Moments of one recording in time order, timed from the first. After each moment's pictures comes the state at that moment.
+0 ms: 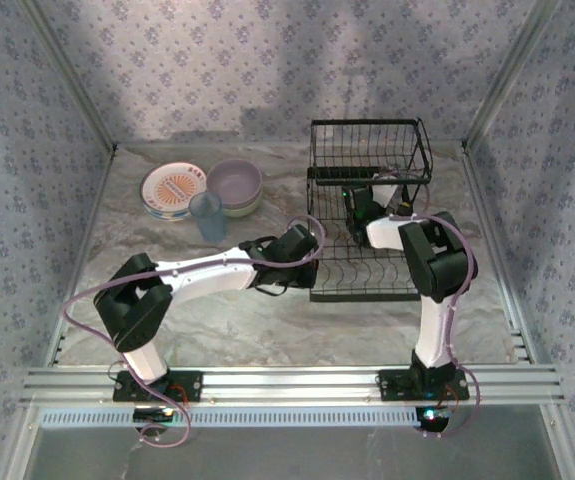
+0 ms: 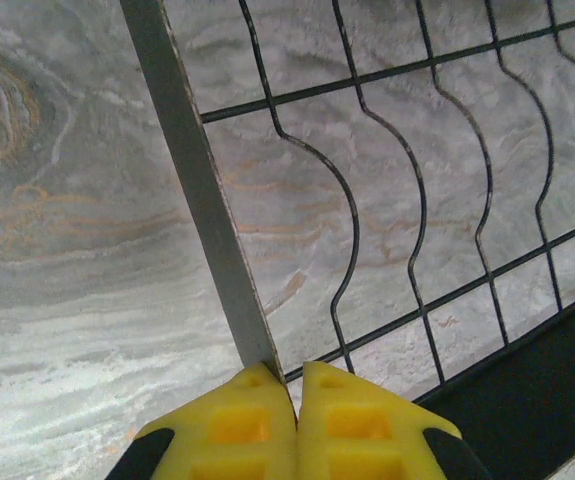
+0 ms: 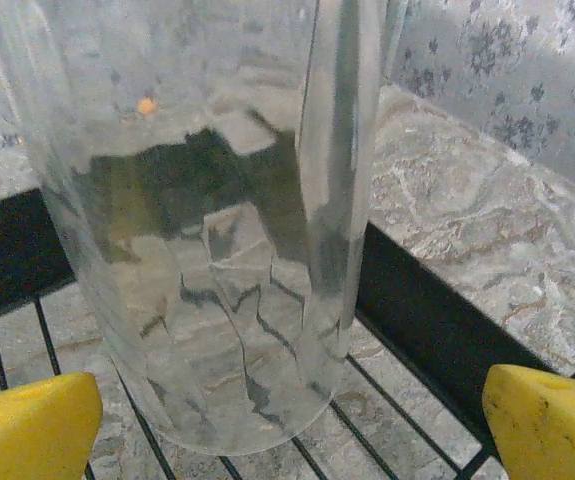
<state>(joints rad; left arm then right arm) -0.99 1.71 1.14 -0.40 0.06 -0.74 0.34 1.98 1.08 0.25 0.91 0.50</state>
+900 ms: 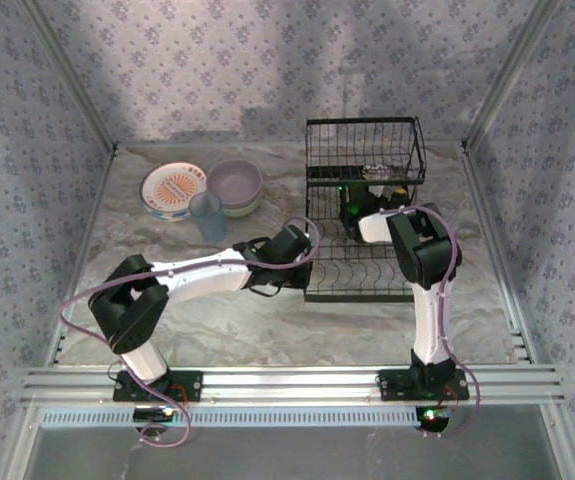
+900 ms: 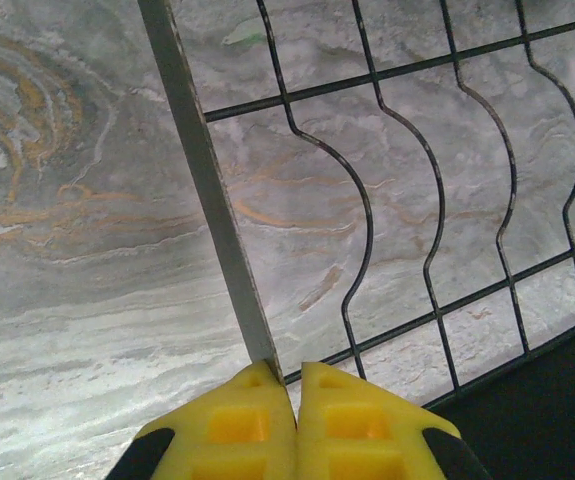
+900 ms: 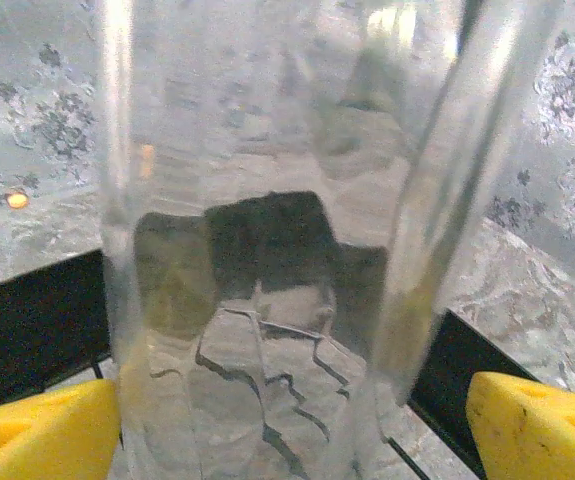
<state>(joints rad) -0.96 1.68 1.08 -0.38 0.06 -0.69 0.35 2.13 1.17 0.55 1.03 0.23</state>
